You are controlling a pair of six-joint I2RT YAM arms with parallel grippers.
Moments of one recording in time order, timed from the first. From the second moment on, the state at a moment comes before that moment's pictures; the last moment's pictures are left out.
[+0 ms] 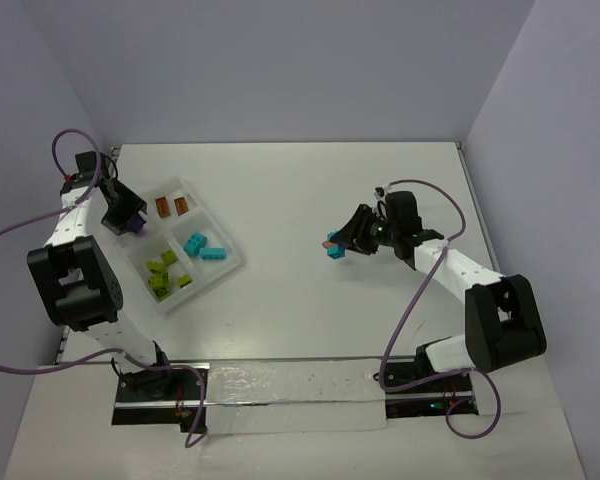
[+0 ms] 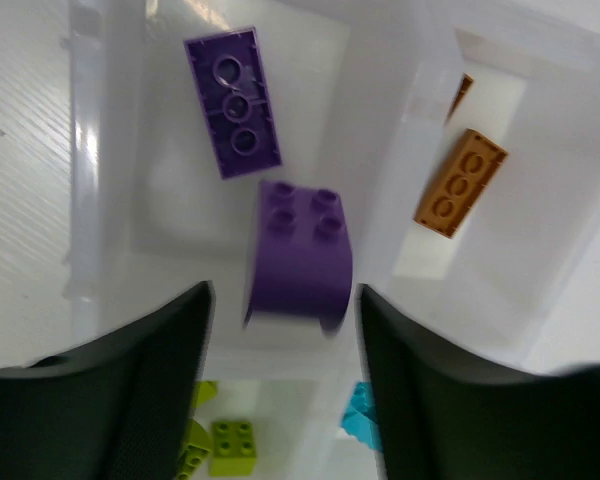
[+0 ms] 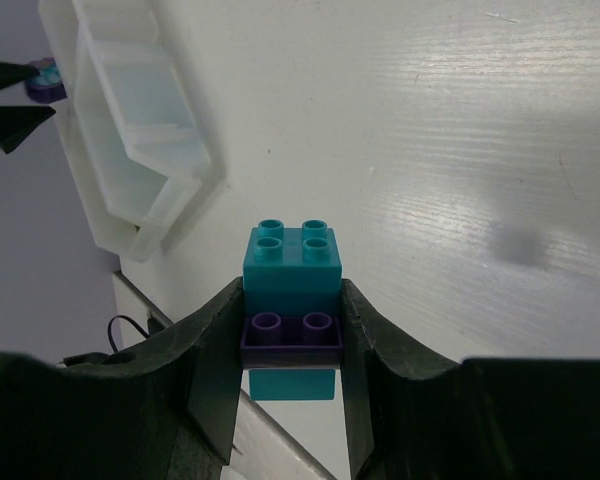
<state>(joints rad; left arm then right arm) 0.27 1.72 1.36 -0.69 -0.04 -0.62 0.25 1.38 0.75 -0.03 -0.50 0.75</state>
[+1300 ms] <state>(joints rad) -0.14 1.38 1.21 -0.59 0.44 -0.54 0.35 1.43 0.98 -0.07 -0.63 0.70</state>
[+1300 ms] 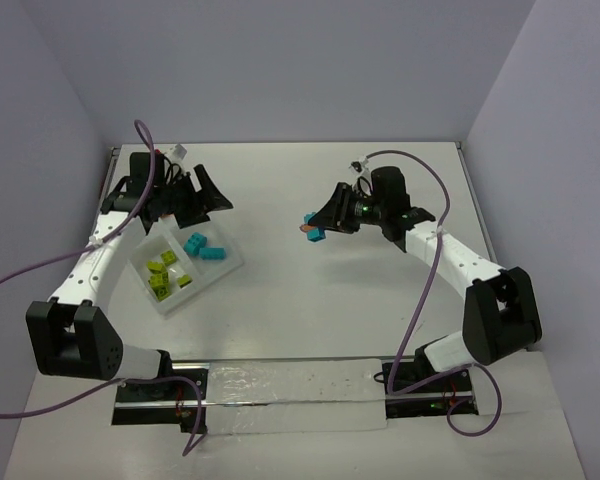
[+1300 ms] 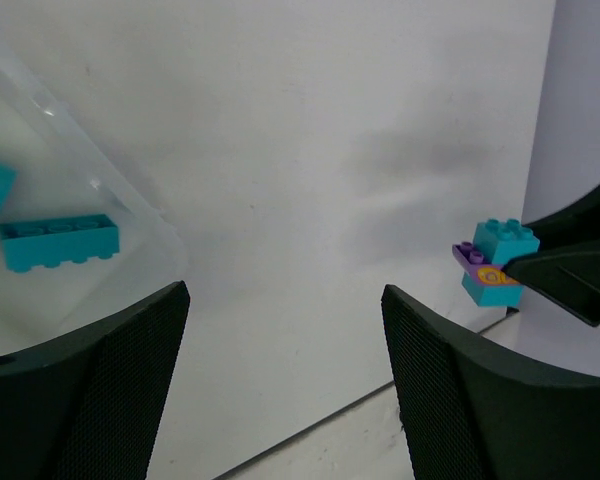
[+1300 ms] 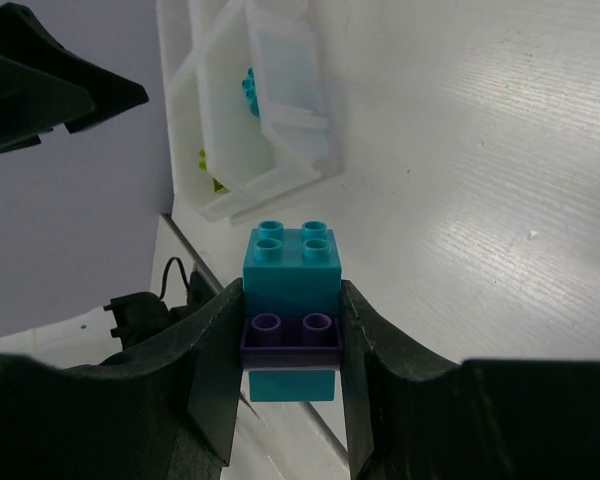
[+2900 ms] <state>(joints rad) -0.42 1.38 1.15 -0.47 0.39 -0.61 0.45 1.64 1.24 -0.16 -0.45 0.85</state>
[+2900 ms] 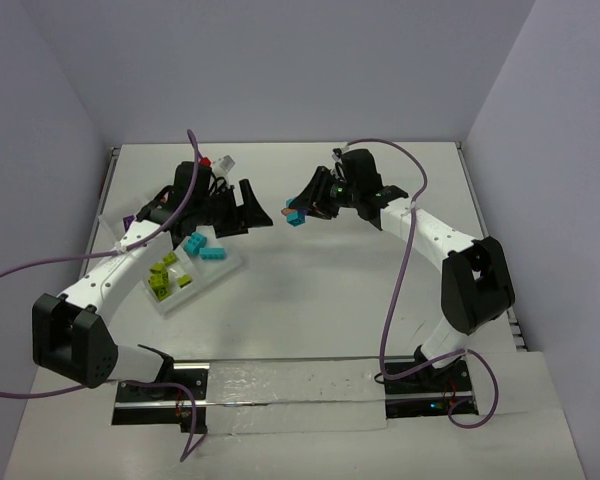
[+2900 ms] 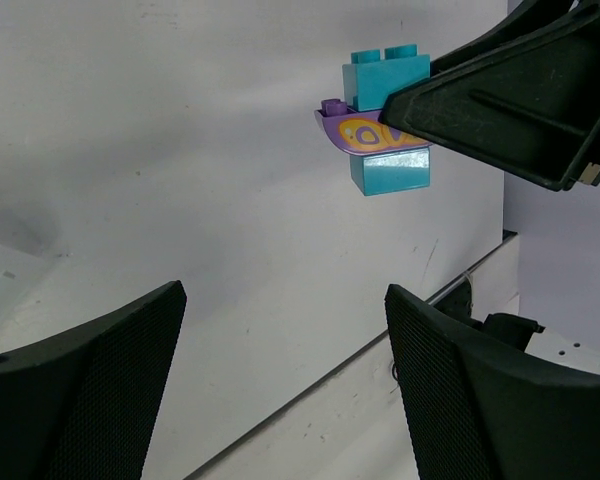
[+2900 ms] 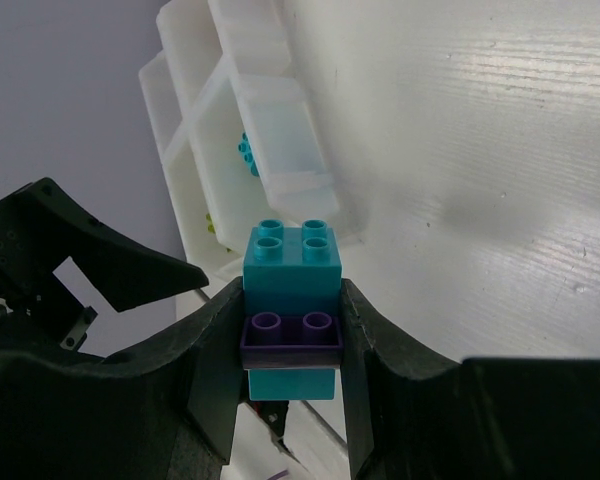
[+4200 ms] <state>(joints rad) -0.59 1.43 1.16 -0.32 0.16 -0.69 0.45 1.66 1.26 -0.15 -0.47 0.87</state>
